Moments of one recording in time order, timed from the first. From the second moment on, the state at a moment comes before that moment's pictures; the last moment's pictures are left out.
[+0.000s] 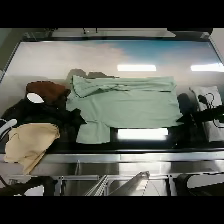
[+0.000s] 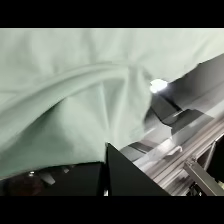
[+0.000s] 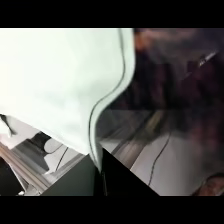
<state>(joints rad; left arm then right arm) -0.05 -1.40 0.88 0.77 -1.23 -1.23 -0.63 -1.69 1.05 -0.85 1.47 0.99</state>
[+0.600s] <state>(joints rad) 0.11 -1.40 1.05 0.80 -1.38 -1.23 -0.66 -1.65 1.20 -0.82 1.46 1.04</state>
